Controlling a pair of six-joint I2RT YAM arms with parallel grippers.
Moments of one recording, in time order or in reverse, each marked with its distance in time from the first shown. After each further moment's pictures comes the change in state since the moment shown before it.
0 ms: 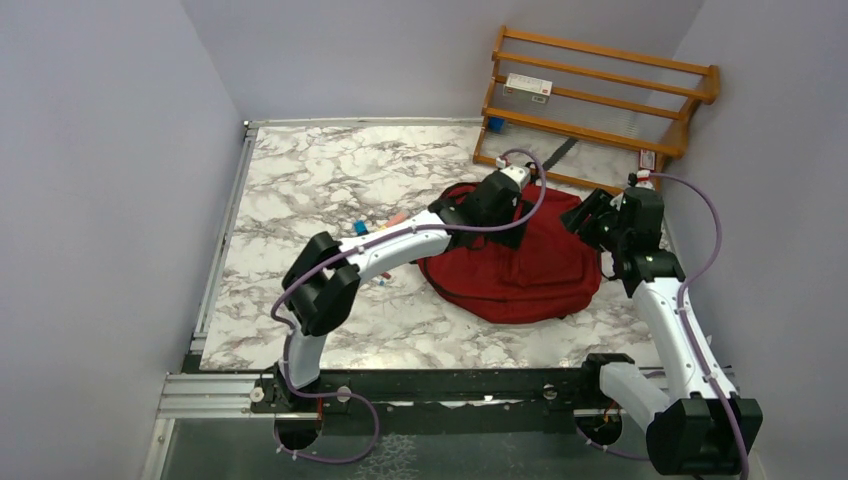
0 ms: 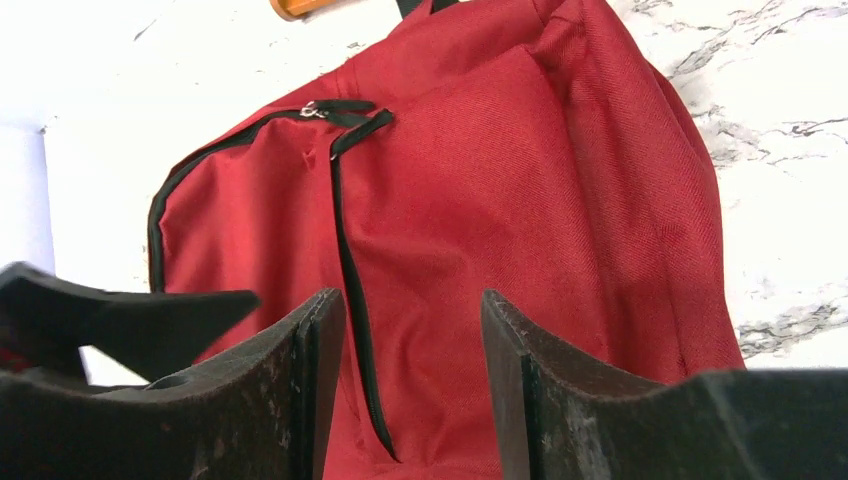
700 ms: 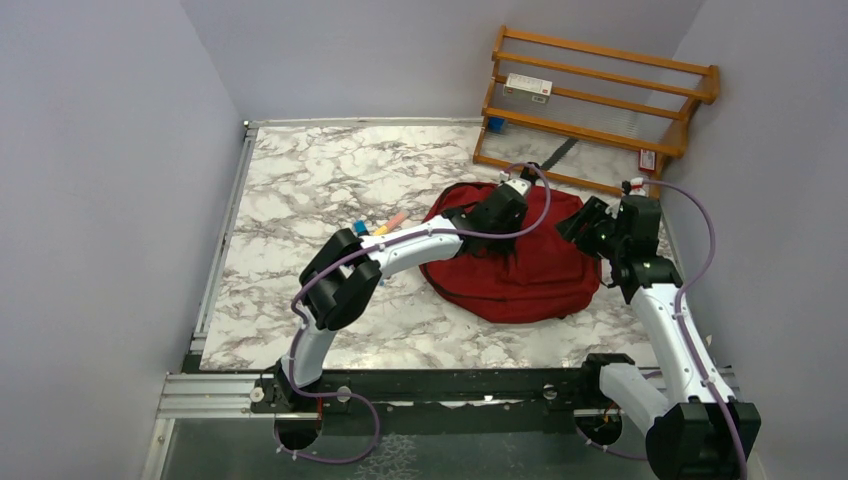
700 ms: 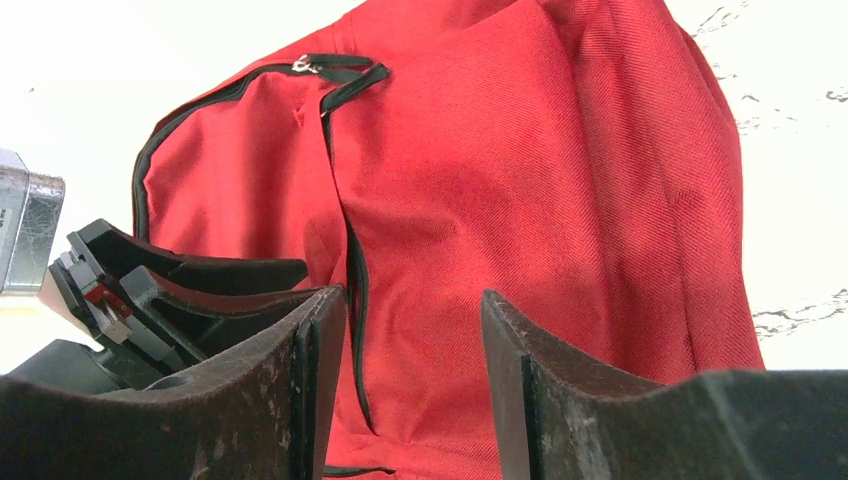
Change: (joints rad) left arm -0.028 0.126 0.008 0.000 -0.065 -0.003; right arm 0.000 -0.037 -0.055 0.001 -0.042 -0.014
